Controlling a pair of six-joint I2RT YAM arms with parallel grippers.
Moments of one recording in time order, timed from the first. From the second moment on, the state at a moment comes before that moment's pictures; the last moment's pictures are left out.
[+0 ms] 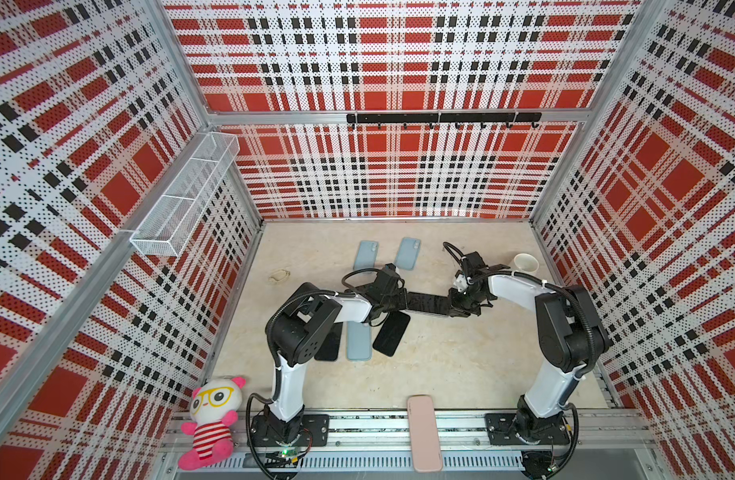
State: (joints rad) left arm -0.66 1.99 1.04 0.20 0.16 -0.68; right arm 0.32 1.83 1.11 -0.68 -0.31 0.44
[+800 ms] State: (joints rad) left arm -0.65 1.99 1.06 0.15 0.17 -0.65; right arm 0.36 1.85 1.12 -0.67 -0.24 0.57
